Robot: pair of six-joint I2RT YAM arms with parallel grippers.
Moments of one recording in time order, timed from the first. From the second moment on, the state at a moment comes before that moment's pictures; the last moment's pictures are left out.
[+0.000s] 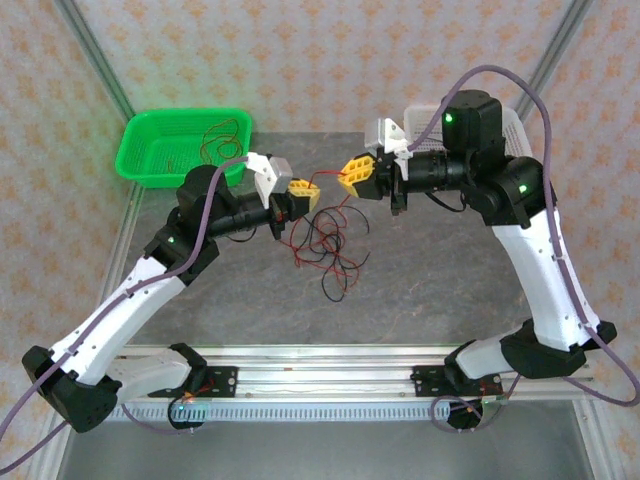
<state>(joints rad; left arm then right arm) -0.54 1.10 1.17 -0.13 0.55 -0.03 0.55 1.40 2.03 -1.03 -0.85 -0.51</state>
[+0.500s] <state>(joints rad) -0.54 1.06 1.14 -0.10 0.16 -0.13 0.55 1.27 1.76 -0.73 -0.72 -0.28</state>
